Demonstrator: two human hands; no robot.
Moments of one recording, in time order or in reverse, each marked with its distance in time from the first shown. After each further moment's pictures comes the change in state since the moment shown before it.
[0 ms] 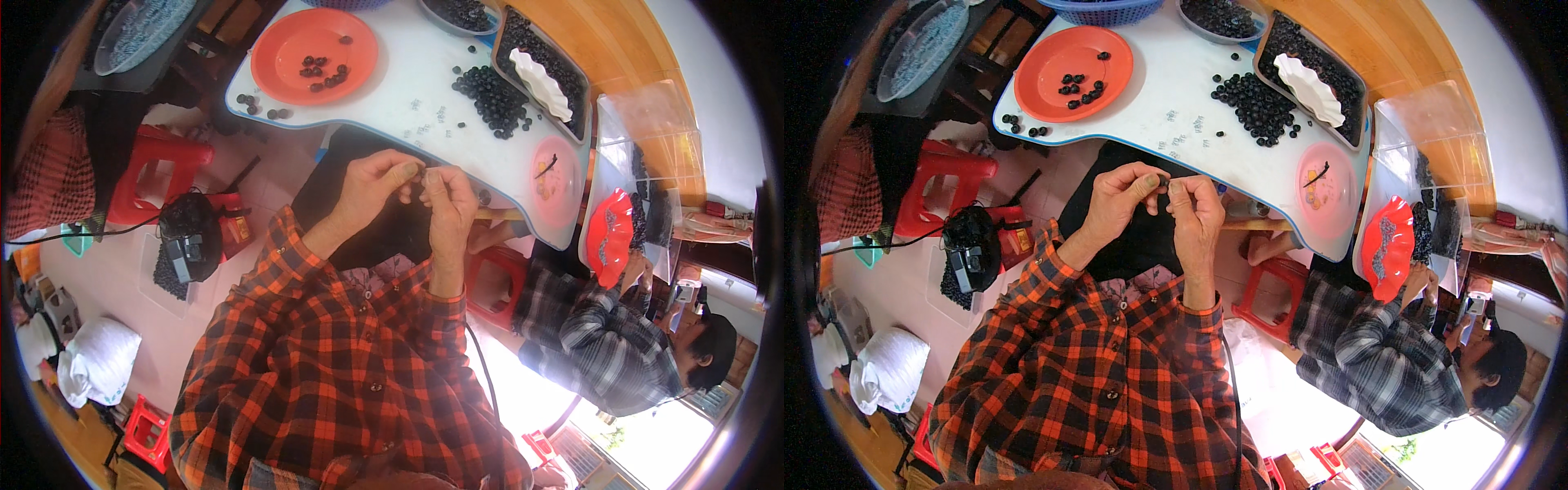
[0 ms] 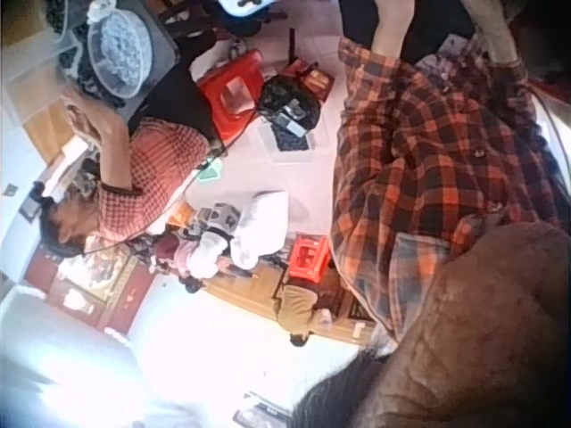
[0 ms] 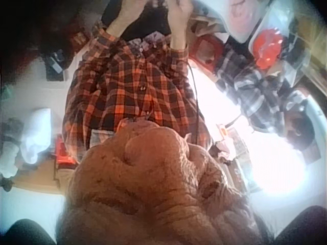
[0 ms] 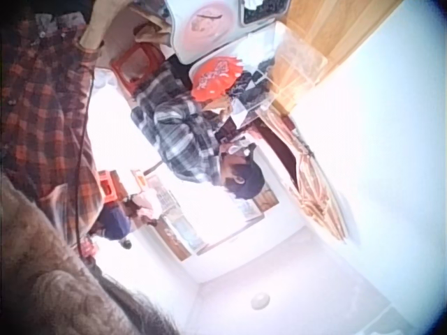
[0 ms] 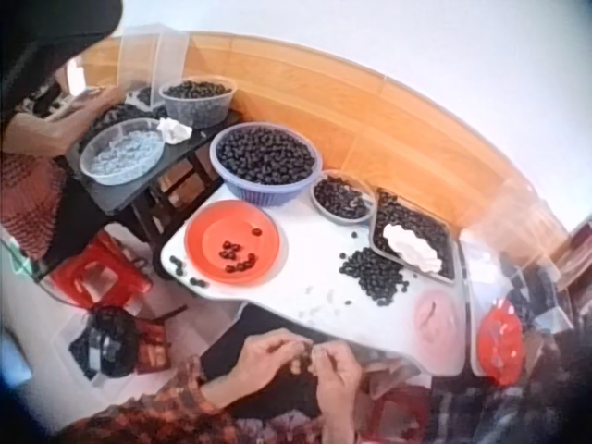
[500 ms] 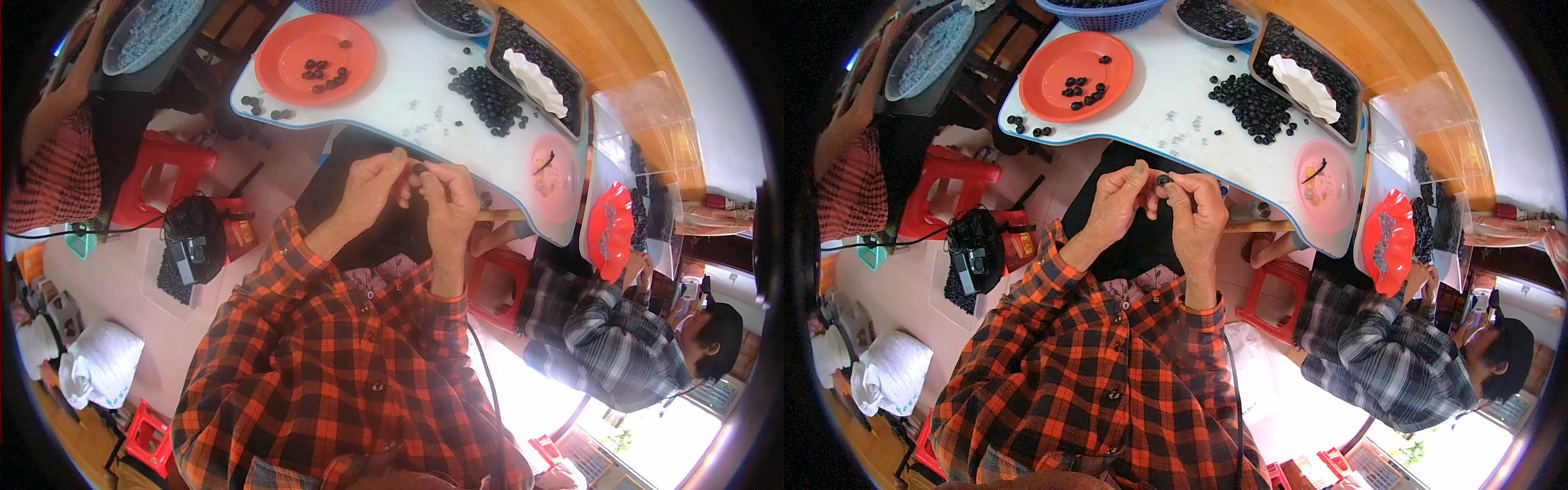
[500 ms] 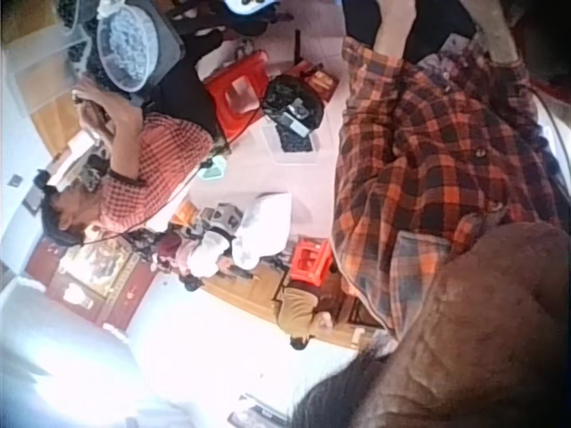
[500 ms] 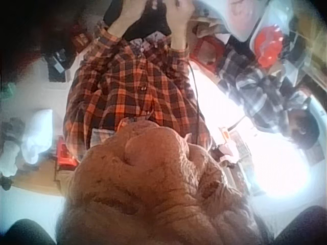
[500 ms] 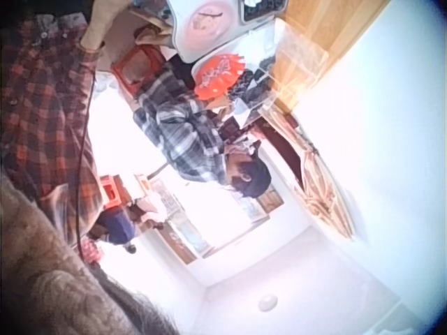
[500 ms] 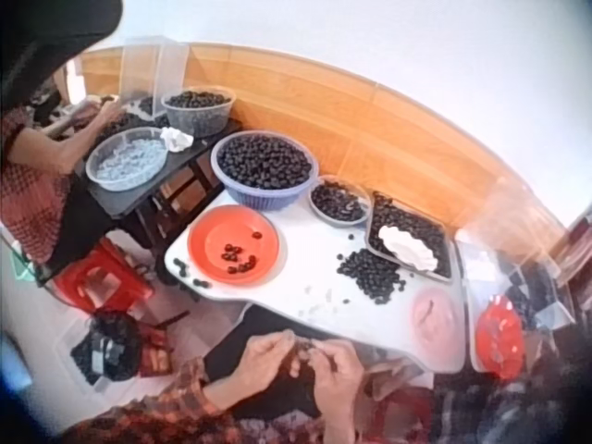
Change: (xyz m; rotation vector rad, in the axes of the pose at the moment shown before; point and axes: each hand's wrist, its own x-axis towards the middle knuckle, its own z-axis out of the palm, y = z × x) left_hand -0.003 0.002 0.015 -0.274 0.091 -0.158; right_hand -0.003 -0.006 -0.003 -0.073 0.051 -0.214
